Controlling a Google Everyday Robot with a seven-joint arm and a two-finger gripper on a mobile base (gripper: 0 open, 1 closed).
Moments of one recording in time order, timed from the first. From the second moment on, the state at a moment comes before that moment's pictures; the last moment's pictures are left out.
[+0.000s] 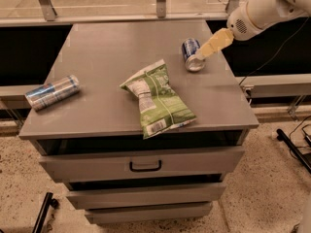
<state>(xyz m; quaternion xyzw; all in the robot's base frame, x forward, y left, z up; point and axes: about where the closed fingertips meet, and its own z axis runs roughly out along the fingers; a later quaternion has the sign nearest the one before) 0.715 -0.192 0.926 -0.38 0.85 0.08 0.36</state>
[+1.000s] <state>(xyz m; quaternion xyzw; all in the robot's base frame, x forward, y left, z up) 0.784 -0.155 0.938 -0.24 0.89 0.12 0.37</state>
